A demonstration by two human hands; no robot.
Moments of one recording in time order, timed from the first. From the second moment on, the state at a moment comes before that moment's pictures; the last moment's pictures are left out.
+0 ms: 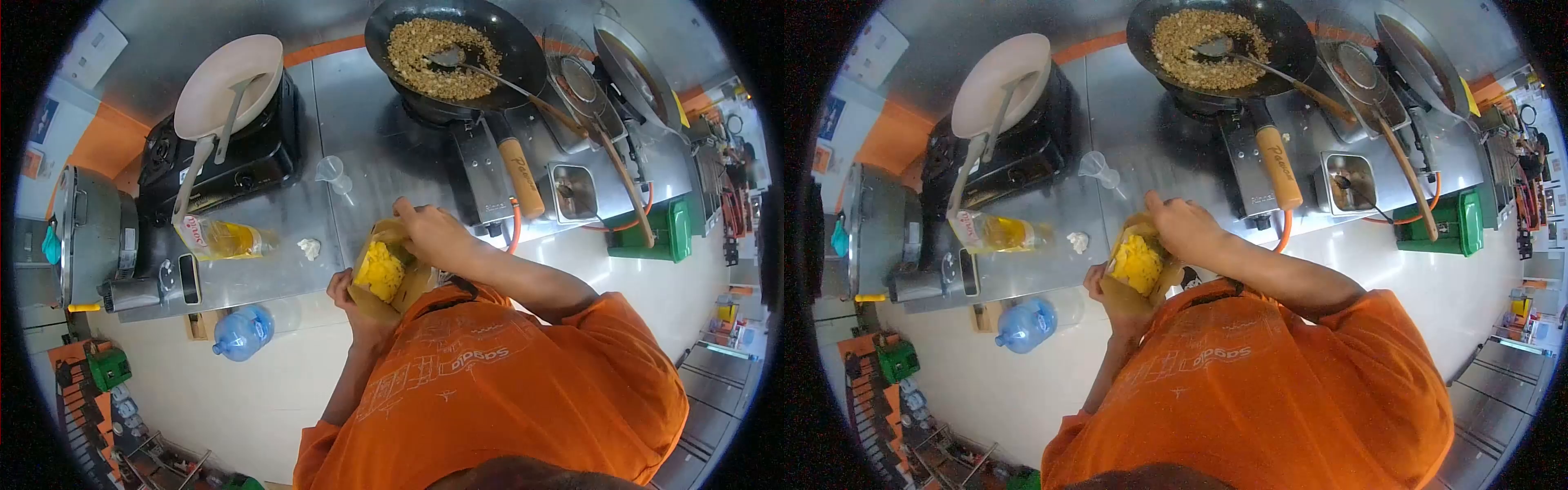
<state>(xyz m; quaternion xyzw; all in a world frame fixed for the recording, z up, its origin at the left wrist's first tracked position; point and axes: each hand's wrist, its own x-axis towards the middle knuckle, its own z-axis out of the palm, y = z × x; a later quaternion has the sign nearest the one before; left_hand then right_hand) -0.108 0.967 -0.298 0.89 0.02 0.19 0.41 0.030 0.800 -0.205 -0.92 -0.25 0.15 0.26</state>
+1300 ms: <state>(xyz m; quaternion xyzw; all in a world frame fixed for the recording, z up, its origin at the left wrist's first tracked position) 0.251 0.941 -0.114 0.85 -0.31 0.40 0.17 0.111 0.553 -0.095 -0.91 0.00 -0.33 0.25</state>
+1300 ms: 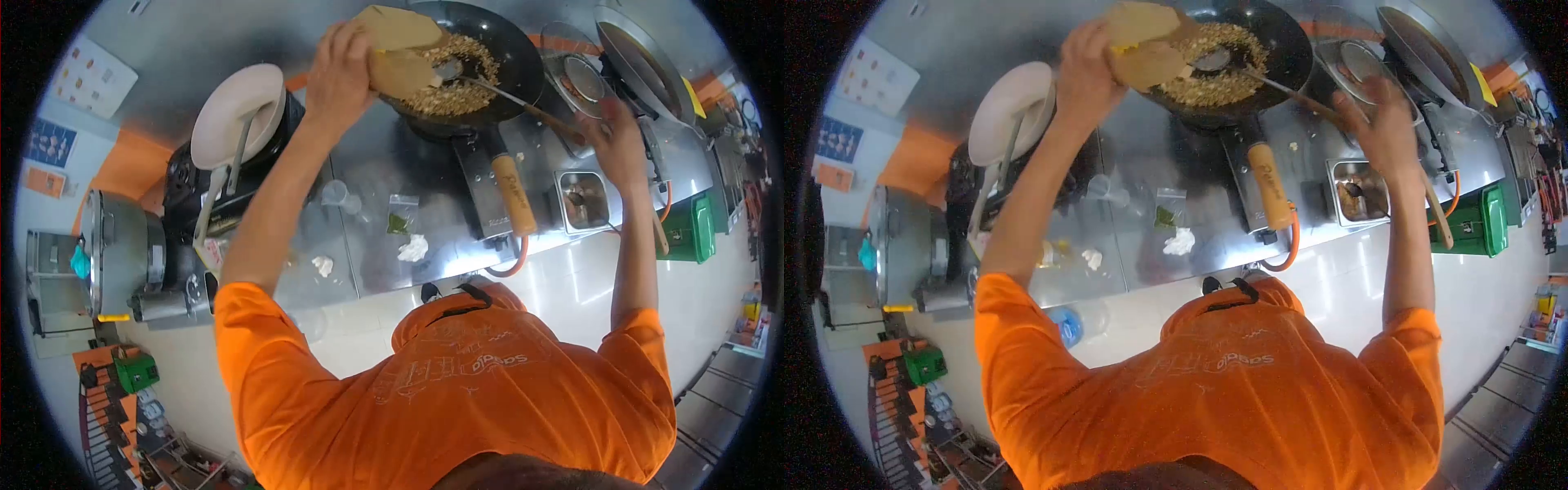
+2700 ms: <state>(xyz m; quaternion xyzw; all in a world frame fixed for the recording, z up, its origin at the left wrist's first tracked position) 0.138 0.931 -0.166 0.86 -0.05 0.27 0.43 0.253 0.499 -0.026 -0.96 -0.26 0.12 -0.05</state>
